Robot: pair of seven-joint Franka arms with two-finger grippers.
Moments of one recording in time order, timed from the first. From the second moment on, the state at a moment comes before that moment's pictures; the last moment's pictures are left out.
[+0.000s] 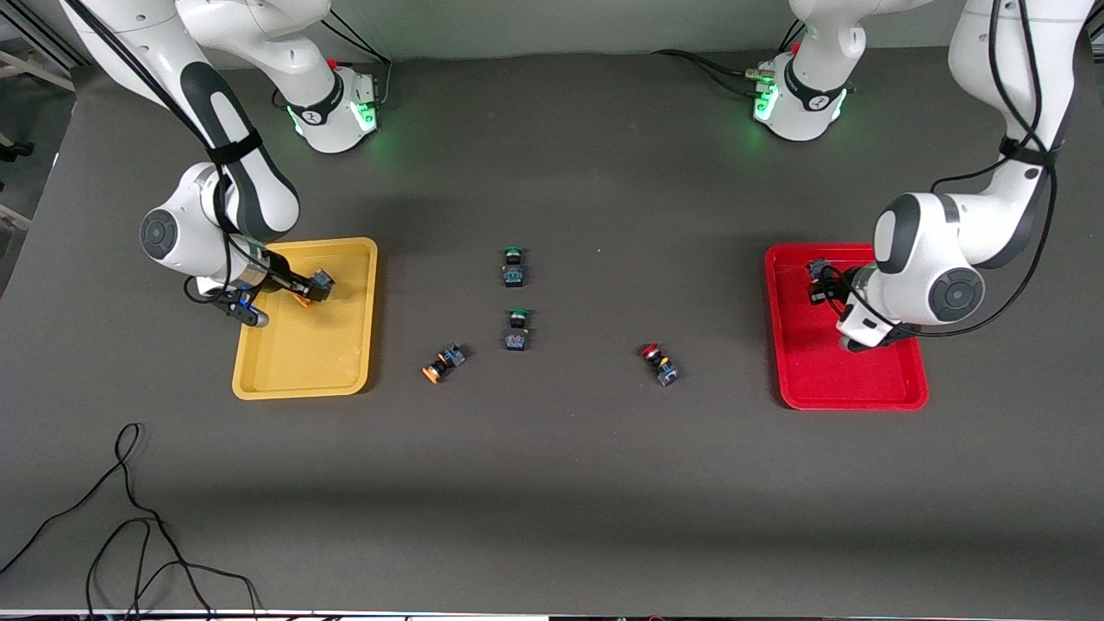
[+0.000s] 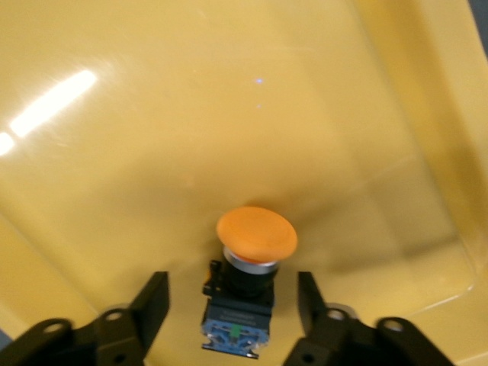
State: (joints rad) left arm 0.14 0.35 -0.18 -2.20 0.01 2.13 -0.32; right arm 0.29 0.20 -0.30 -2.51 0.37 2.53 0.18
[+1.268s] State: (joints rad) left arm -0.21 0.79 -0.25 -1.34 -0.10 1.98 -0.91; right arm 0.36 0.74 0.02 -1.66 0.33 2.21 1.05
